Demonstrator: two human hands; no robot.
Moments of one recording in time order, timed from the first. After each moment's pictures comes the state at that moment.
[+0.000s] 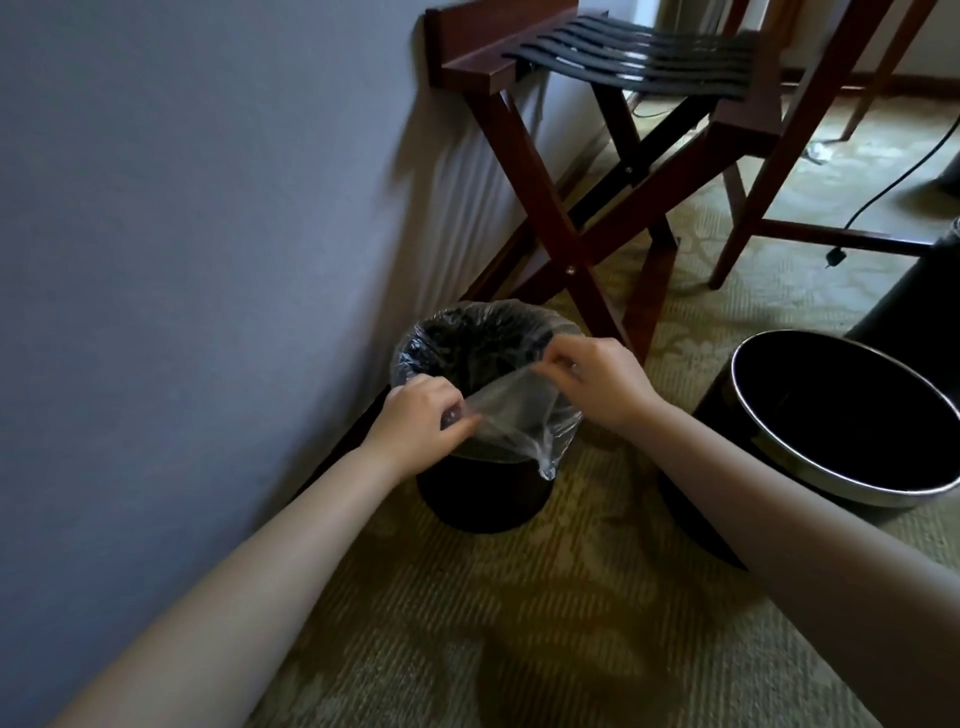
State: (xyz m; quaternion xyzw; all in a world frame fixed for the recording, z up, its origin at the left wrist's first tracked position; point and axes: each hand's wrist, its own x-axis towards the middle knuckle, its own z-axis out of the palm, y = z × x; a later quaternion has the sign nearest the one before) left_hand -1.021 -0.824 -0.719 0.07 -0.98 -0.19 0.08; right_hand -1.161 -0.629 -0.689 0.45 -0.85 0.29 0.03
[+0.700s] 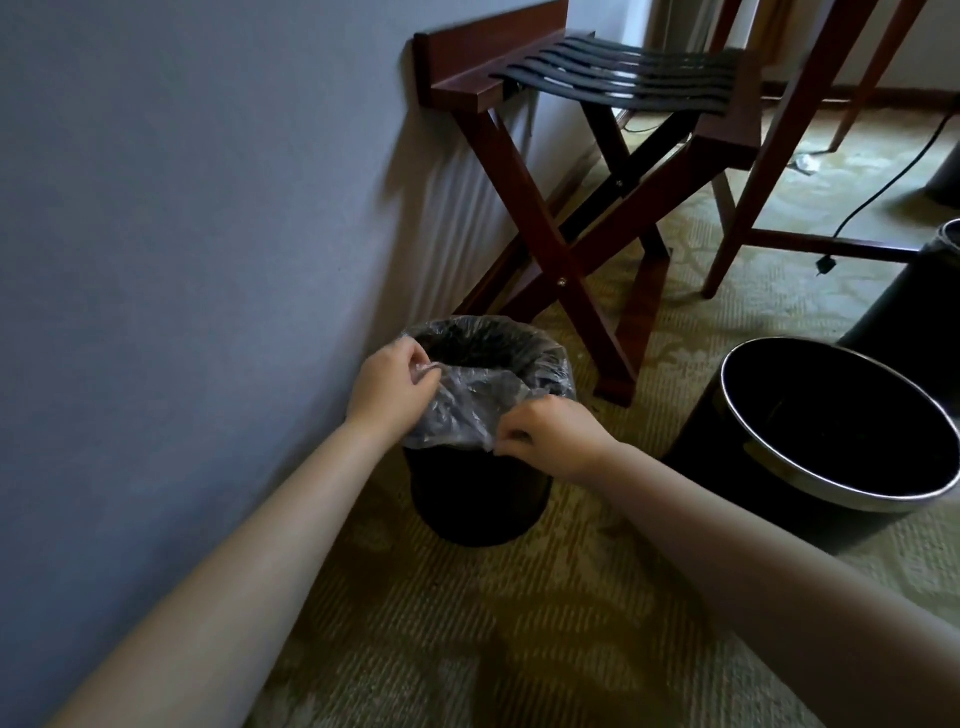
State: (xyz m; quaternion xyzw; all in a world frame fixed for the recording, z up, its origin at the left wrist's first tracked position) left_hand -1.049 -0.839 -0.701 0.23 -0.91 -0.26 0.21; right_hand -1.138 -0.644 -0.715 0.54 -0.83 0.13 -0.05
